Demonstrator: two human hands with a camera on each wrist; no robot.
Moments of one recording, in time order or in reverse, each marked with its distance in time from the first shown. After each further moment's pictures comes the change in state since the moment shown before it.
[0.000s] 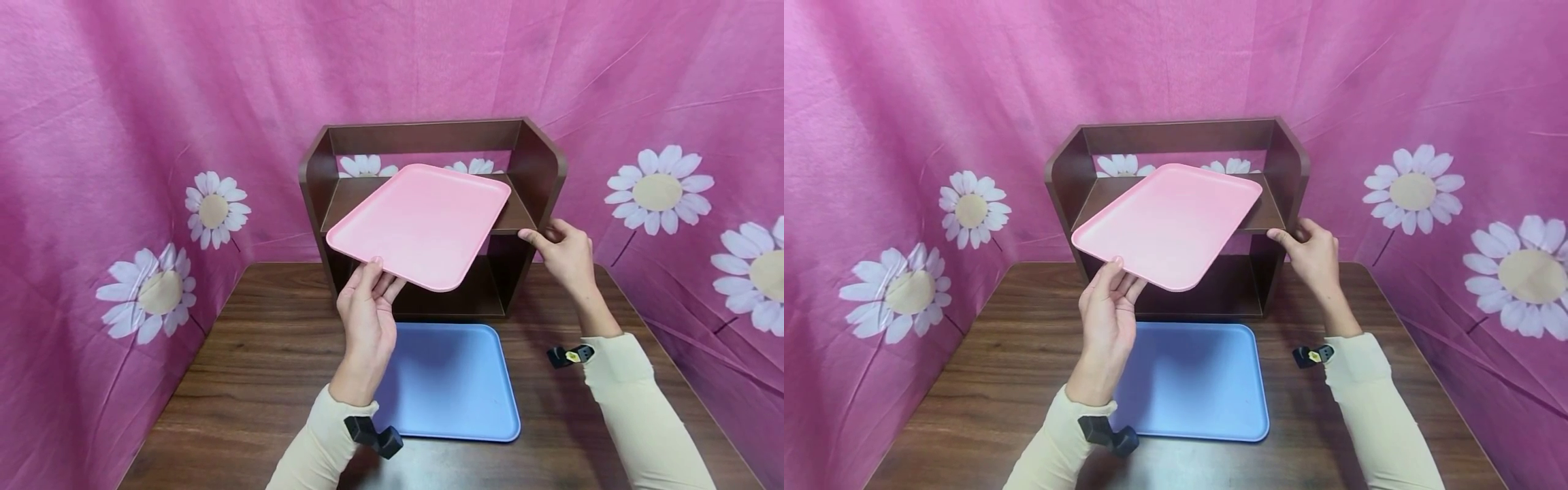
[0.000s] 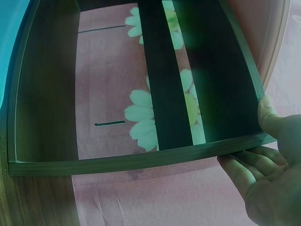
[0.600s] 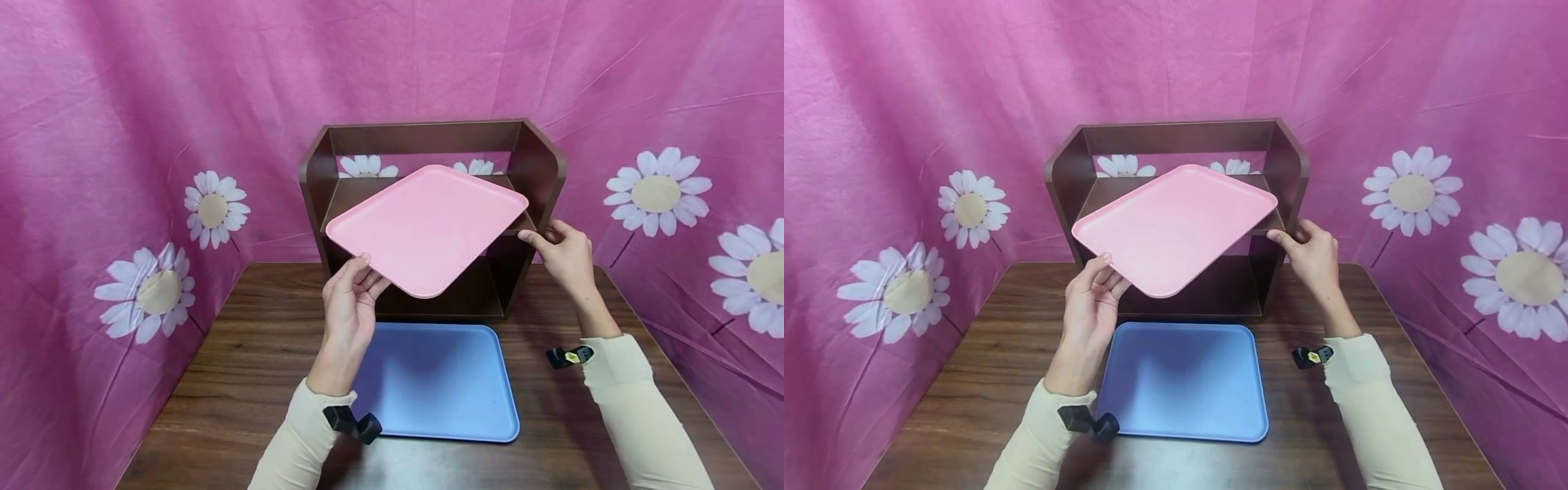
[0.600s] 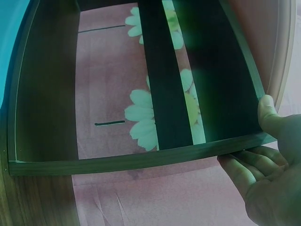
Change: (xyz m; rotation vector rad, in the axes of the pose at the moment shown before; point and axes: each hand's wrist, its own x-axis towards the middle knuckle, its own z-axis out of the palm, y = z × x) left_hand 0.019 0.025 -0.013 0.044 -0.092 -0.086; right_hand 0.001 -0.002 -0.001 0.025 -0.027 0.009
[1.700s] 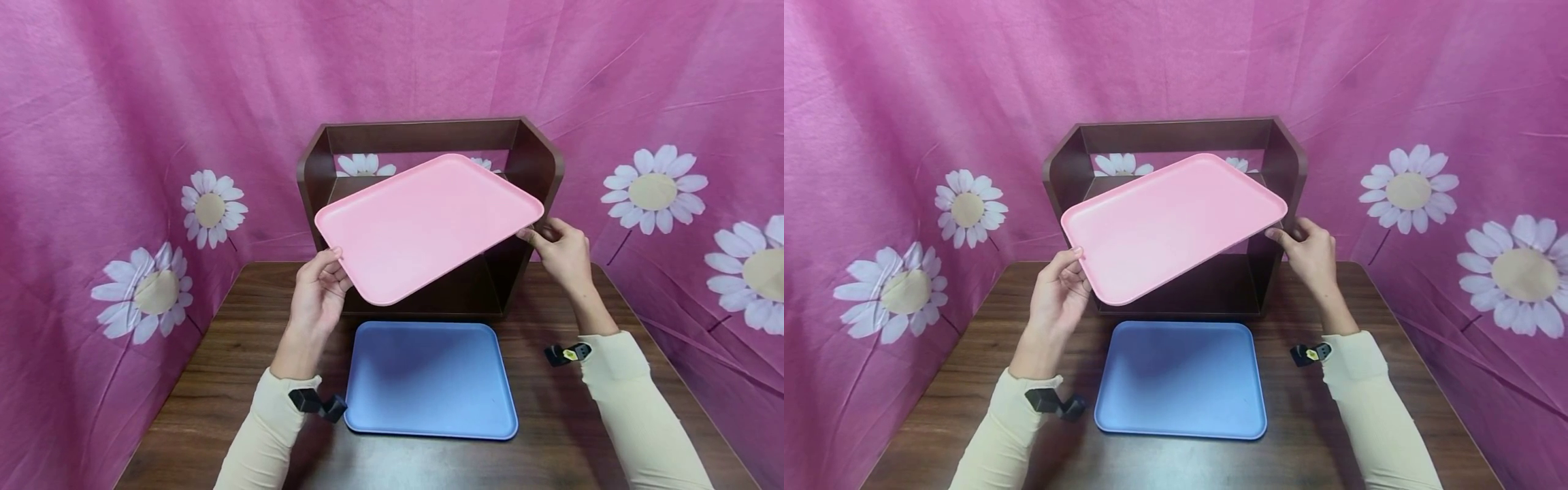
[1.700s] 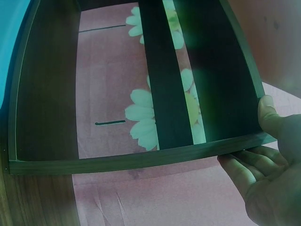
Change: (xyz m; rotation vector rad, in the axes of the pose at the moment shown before) left_hand 0.027 0.041 -0.028 0.090 -0.145 -0.078; right_hand -0.001 0.001 0.000 -0.050 0.028 -0.013
